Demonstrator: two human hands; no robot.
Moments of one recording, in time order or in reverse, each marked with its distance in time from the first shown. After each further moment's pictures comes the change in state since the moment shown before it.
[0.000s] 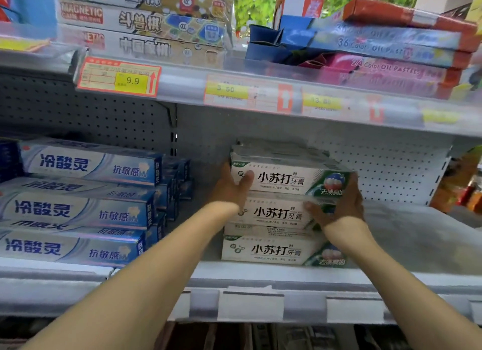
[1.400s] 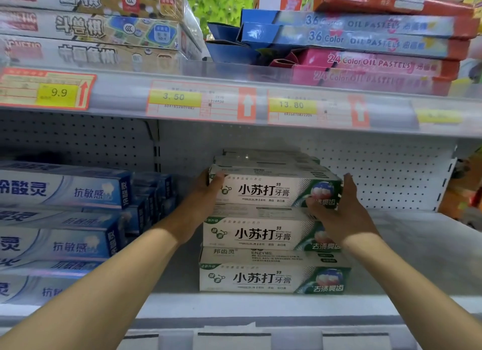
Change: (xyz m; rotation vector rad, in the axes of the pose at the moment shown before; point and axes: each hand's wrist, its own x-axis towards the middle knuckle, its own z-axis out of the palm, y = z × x) left_hand 0.036 -0.007 -0.001 -0.178 -0.035 -0.023; right_hand 0.039 0.008 -0.015 0.257 -0.093 0.050
